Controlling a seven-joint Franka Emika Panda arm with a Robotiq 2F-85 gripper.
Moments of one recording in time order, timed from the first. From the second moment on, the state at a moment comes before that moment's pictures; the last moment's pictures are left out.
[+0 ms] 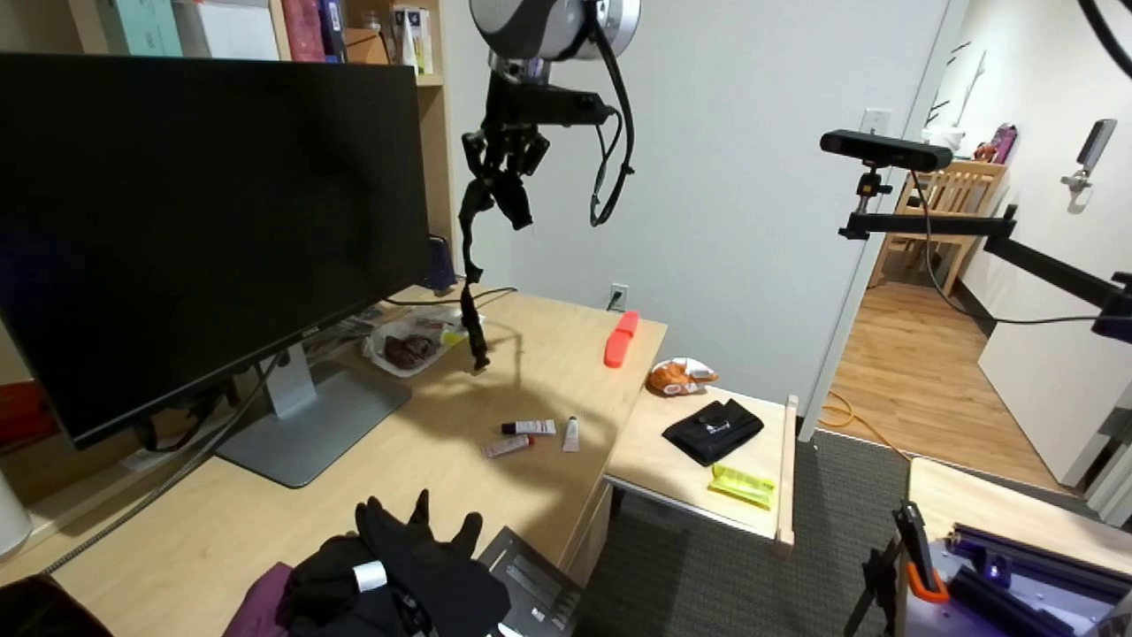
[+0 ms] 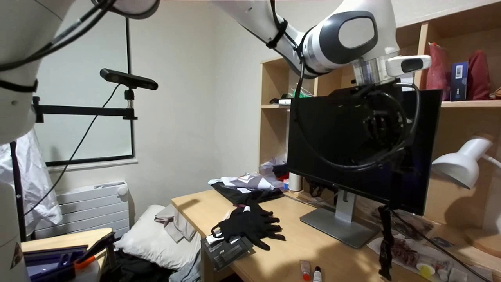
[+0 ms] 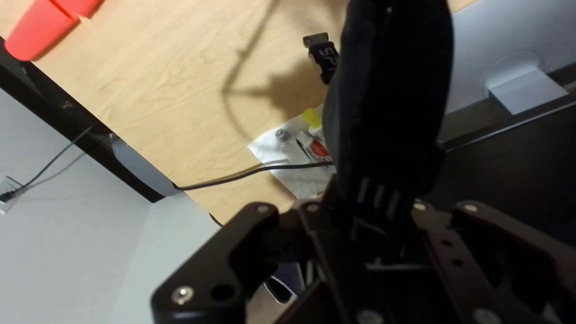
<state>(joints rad) -0.12 0.47 -0.13 -1.53 0.06 2.34 0.10</state>
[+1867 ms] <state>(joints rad) -0.28 0.96 -0.25 -0.92 0.06 2.04 0.67</state>
